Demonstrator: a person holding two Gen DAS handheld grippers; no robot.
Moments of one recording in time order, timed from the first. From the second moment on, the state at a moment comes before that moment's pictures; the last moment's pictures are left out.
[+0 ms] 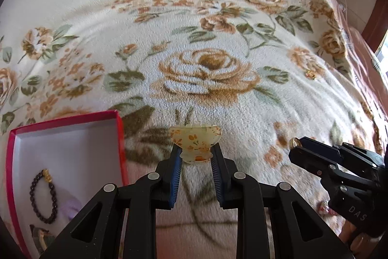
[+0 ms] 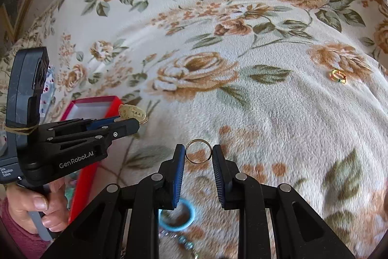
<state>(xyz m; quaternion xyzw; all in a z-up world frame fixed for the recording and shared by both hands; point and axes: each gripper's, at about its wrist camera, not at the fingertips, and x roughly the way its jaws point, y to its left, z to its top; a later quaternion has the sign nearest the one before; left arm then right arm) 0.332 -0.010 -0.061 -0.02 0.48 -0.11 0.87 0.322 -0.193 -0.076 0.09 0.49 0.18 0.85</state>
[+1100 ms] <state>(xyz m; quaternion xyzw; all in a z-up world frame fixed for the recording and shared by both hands) 0.166 0.086 0.020 -0.10 0.42 -0.08 0.90 0.245 -0.133 -0.028 0.09 0.47 0.26 0.84</state>
